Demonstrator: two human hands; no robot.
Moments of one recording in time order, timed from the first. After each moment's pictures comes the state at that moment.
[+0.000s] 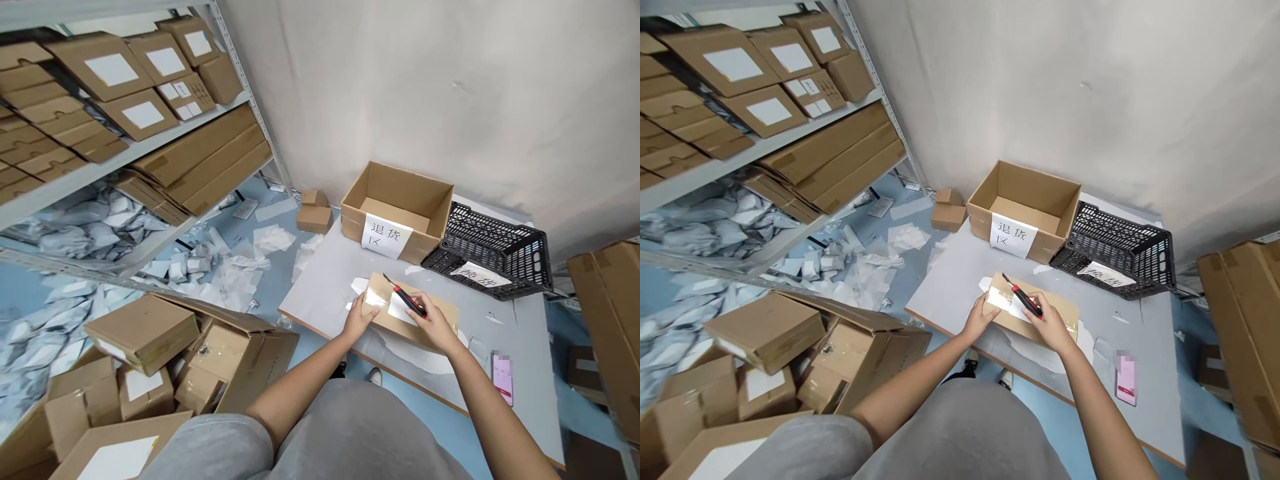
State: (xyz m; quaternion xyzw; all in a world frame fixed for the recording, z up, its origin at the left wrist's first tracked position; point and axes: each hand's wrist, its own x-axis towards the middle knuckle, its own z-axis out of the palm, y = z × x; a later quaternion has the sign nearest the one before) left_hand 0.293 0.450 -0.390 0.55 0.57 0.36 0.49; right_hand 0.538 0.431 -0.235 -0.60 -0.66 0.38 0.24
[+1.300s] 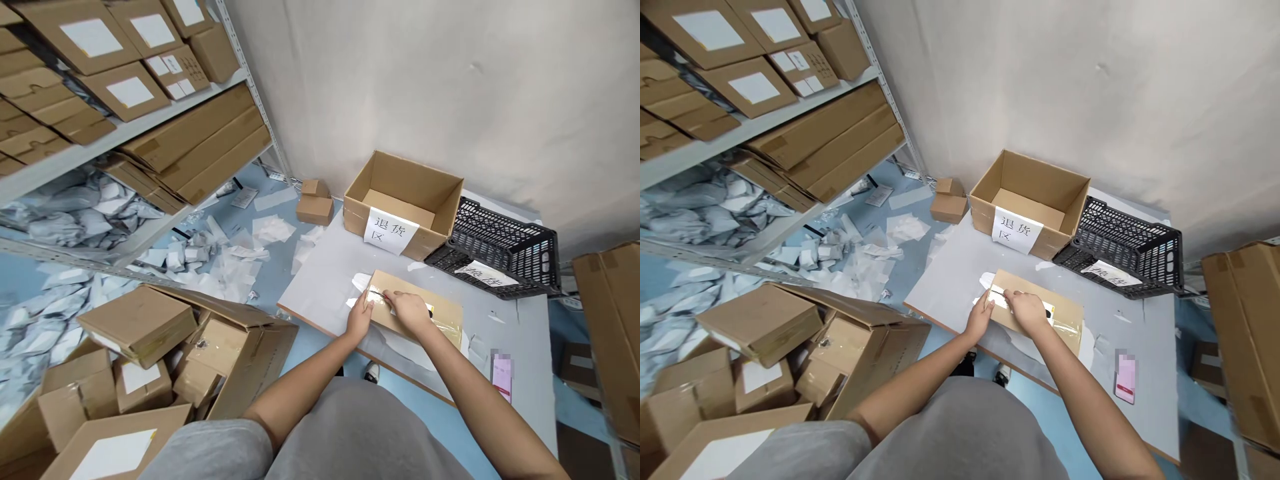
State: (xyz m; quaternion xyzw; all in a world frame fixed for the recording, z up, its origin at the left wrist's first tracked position) left_hand 0.300 0.447 -0.392 0.51 0.60 0.36 0.50; right_hand 0.475 0.481 -0.255 -0.56 -0.81 0.14 -0.12
